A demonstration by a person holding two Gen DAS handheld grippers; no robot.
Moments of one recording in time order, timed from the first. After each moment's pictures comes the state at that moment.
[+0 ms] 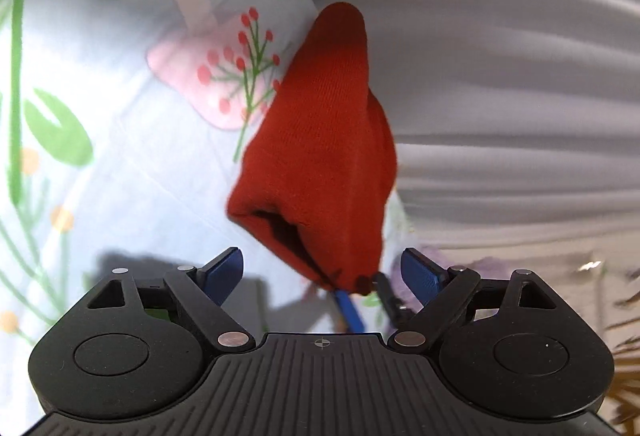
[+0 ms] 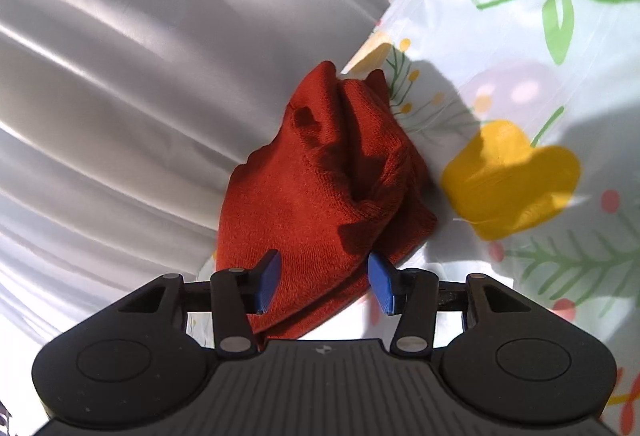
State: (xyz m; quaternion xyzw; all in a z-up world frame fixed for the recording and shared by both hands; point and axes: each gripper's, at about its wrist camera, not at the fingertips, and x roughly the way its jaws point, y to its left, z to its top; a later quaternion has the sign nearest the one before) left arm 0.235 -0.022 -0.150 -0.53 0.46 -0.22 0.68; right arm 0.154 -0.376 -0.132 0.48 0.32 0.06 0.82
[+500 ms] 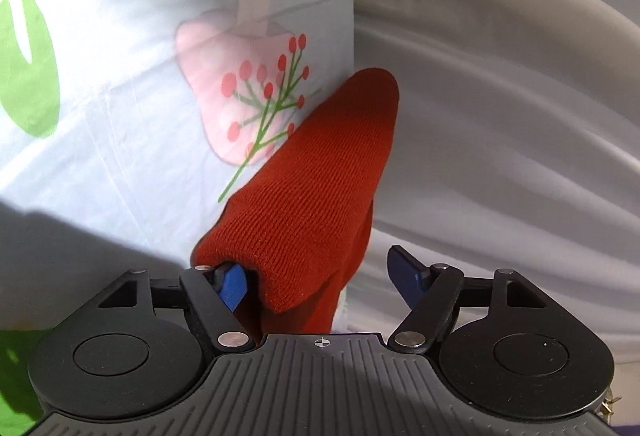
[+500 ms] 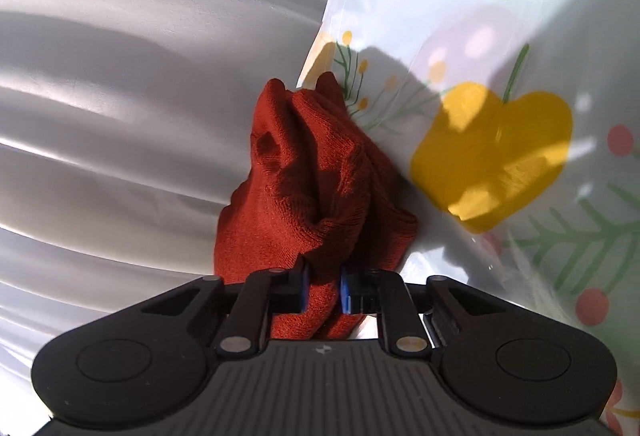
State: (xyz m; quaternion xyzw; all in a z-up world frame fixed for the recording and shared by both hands) left arm 0.259 -0.025 -0.187 -0.67 0.39 -0.15 0.61; right arm 0.167 -0.384 -0.161 0.57 0.30 0.02 0.76
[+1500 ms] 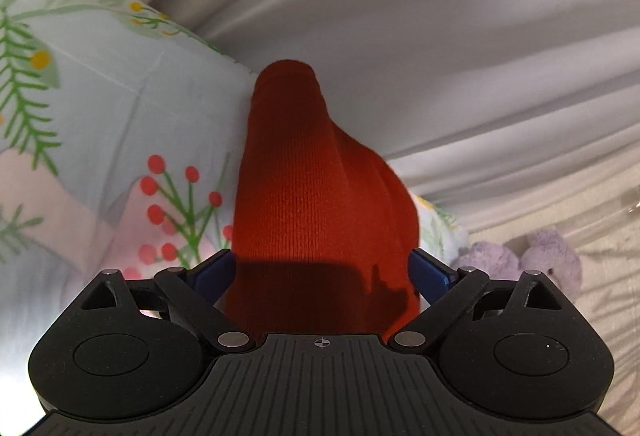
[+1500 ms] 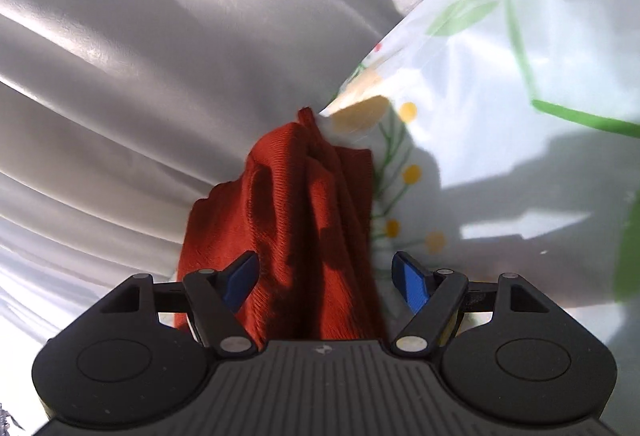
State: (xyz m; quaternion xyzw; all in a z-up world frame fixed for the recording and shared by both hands) left arm 0.375 -0.044 -0.114 -0.33 0.47 -0.28 0.77; right arm 0.273 -0.447 -0.138 0.44 0.39 0.11 0.80
